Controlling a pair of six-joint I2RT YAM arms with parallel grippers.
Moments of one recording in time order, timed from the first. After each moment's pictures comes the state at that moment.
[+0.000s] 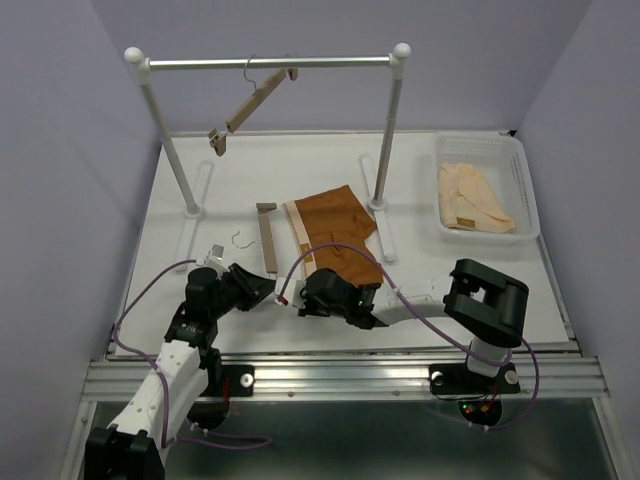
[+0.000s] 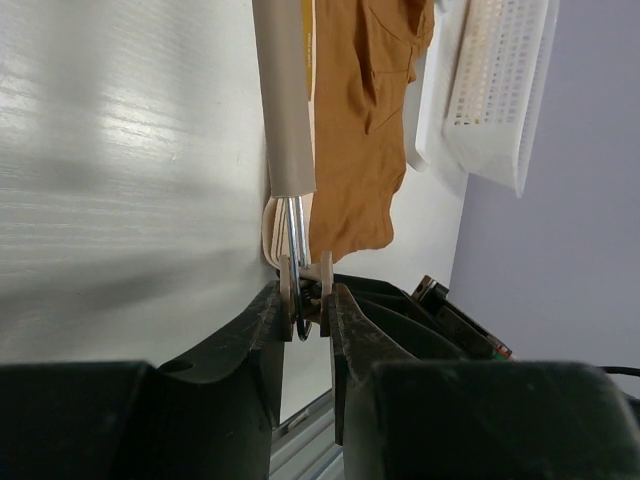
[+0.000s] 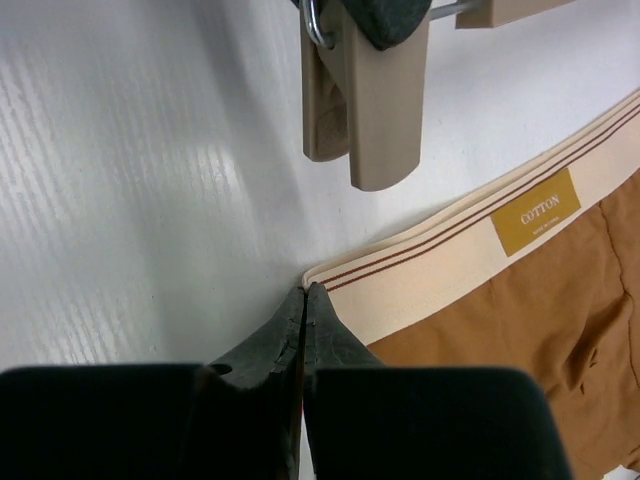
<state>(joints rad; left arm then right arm) -0.19 0.57 0.12 -0.03 0.43 -1.05 1.18 1.79 0.89 0.21 0.16 -0.41</state>
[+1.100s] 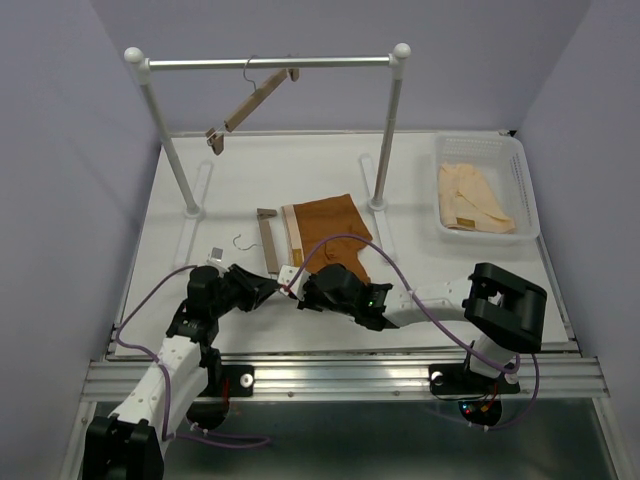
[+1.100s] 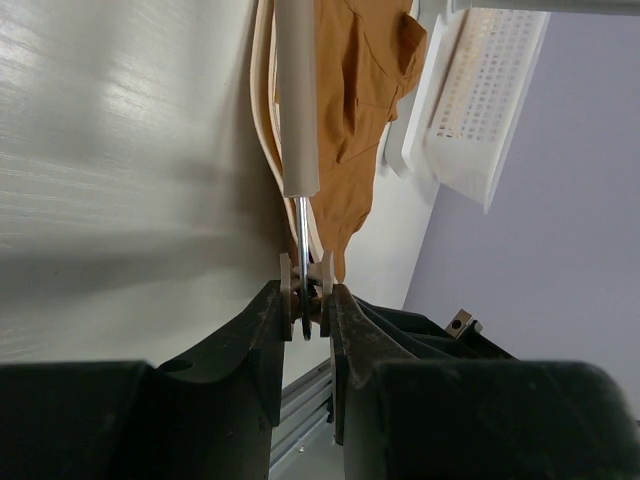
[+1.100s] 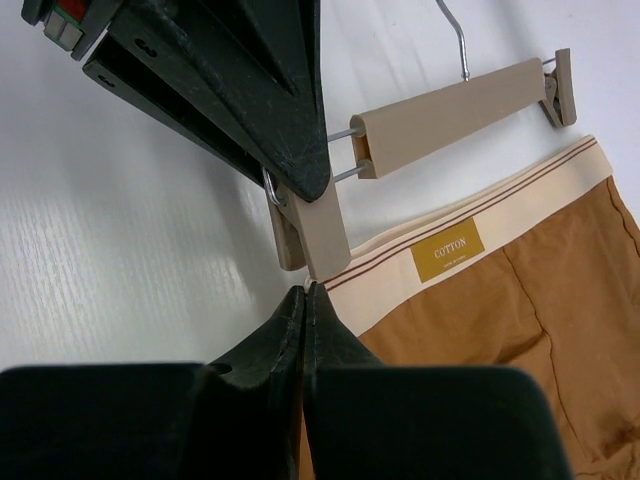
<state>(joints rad) -0.19 0.64 0.12 -0.01 0.44 -1.20 1.18 1.67 0.82 0.42 0.11 -0.34</state>
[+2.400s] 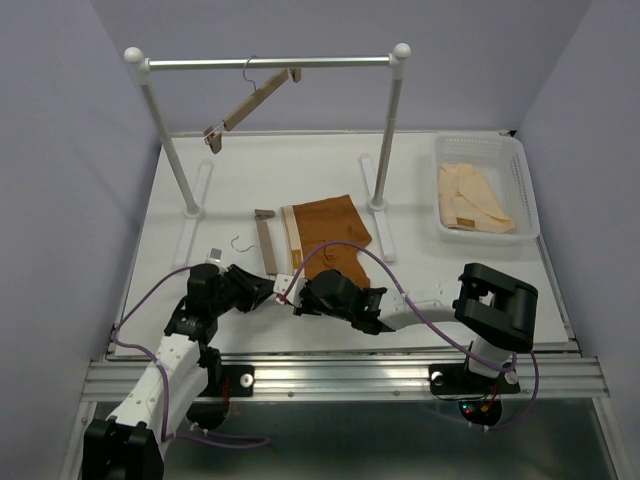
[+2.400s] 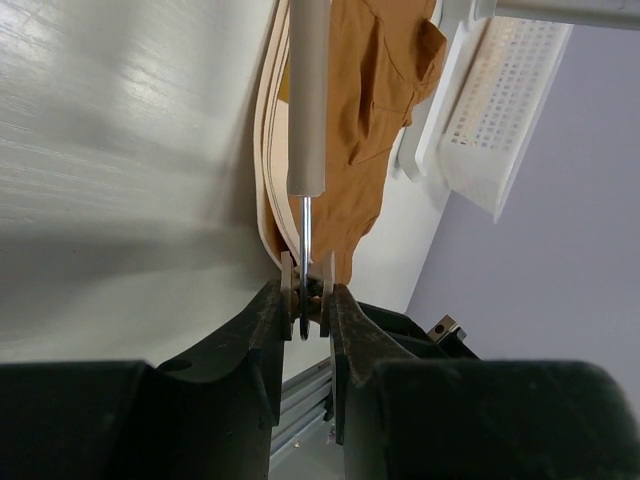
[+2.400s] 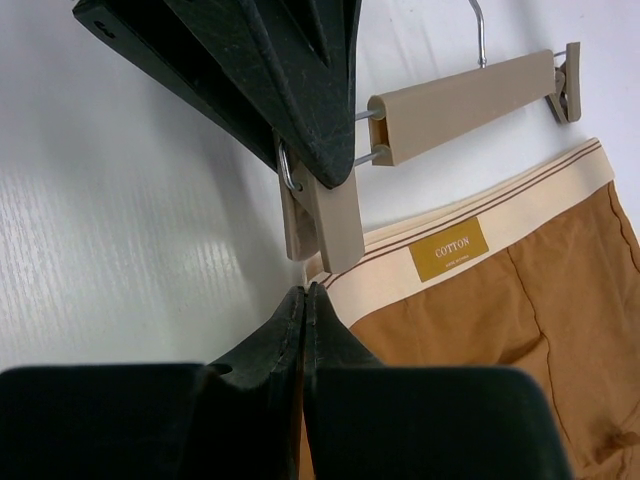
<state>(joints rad) -0.19 0.64 0.16 -0.11 0.42 -1.21 1.20 1.71 0.82 0.44 0.14 -0.40</state>
